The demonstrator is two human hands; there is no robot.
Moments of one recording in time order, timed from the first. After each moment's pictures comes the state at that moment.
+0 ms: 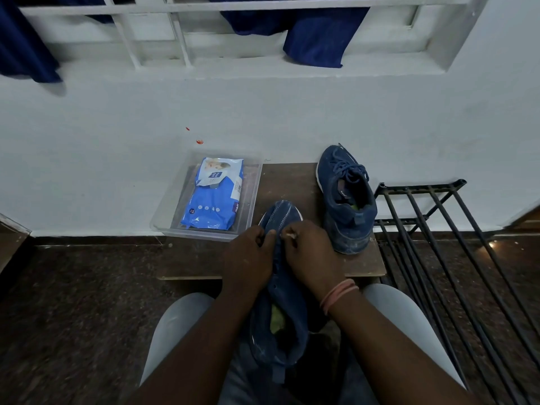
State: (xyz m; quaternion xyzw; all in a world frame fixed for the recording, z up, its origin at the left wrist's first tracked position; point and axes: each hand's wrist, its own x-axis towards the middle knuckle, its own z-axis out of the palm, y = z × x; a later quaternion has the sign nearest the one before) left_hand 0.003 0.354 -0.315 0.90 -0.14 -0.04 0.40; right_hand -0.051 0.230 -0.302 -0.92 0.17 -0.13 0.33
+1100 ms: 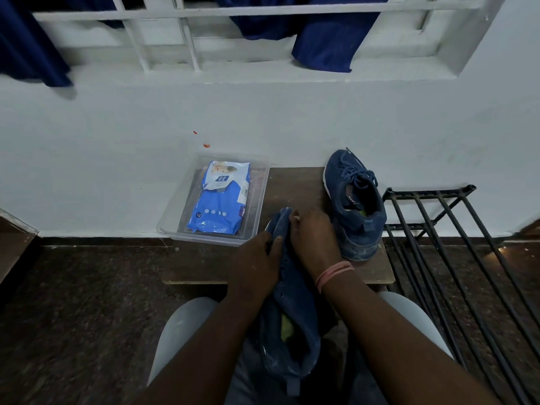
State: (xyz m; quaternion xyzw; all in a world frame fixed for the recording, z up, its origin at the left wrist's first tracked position) left_hand 0.005 0.357 -0.318 0.90 -0.18 -0.05 0.39; right_hand -0.012 0.221 -0.292 -0.94 0.18 -0.13 0.25
